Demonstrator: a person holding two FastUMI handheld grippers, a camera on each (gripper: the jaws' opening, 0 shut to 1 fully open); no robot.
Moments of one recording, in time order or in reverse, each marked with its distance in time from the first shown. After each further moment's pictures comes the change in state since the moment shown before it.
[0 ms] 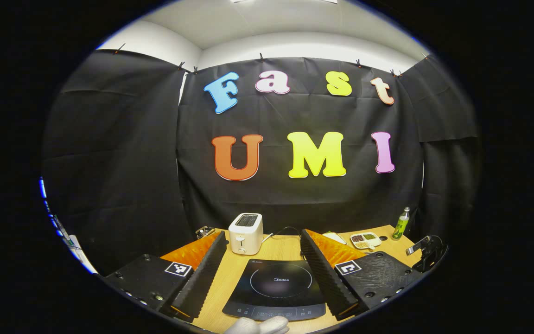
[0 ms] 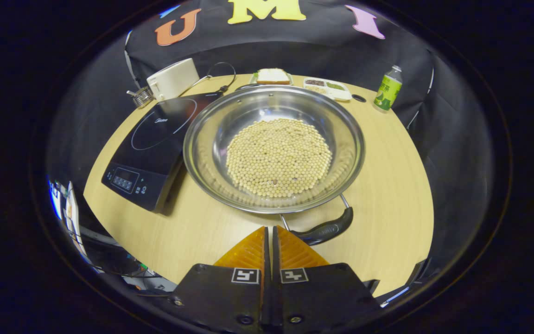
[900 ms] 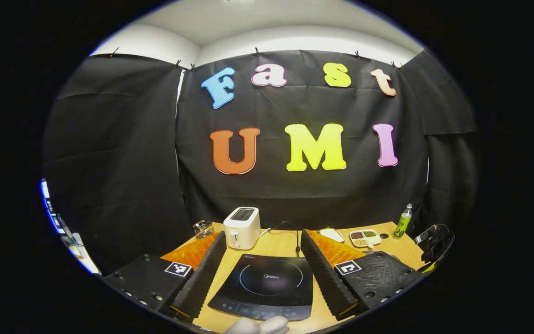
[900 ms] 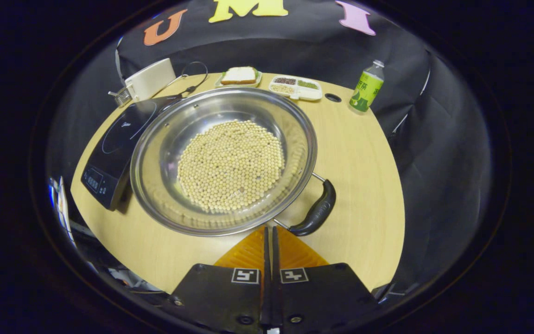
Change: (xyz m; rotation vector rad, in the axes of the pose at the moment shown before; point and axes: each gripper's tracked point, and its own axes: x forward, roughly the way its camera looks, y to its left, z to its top) left arm 0.010 -0.046 -0.009 0.011 0.049 0.055; right arm 0.017 -0.108 0.031 -0.071 0.023 -0.061
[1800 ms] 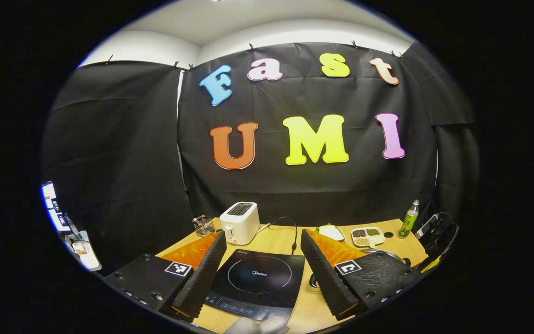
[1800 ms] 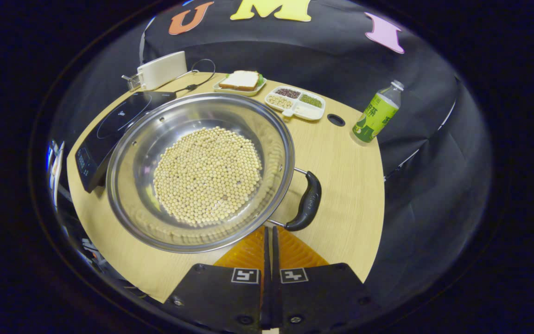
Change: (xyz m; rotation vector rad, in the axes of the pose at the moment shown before) left arm 0.007 -0.057 -0.007 0.026 0.030 0.075; right arm 0.023 -0.066 0.045 -0.186 -0.053 0.025
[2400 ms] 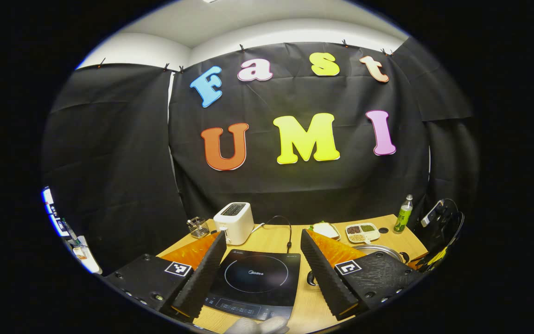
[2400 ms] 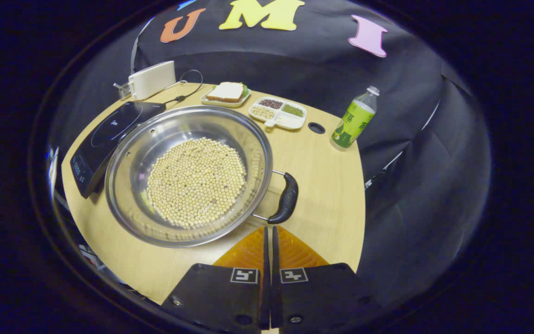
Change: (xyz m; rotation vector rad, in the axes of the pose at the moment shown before) left arm -0.001 -0.011 -0.008 0.028 0.001 -0.066; right arm -0.033 -0.020 0.005 0.051 -0.095 -0.091
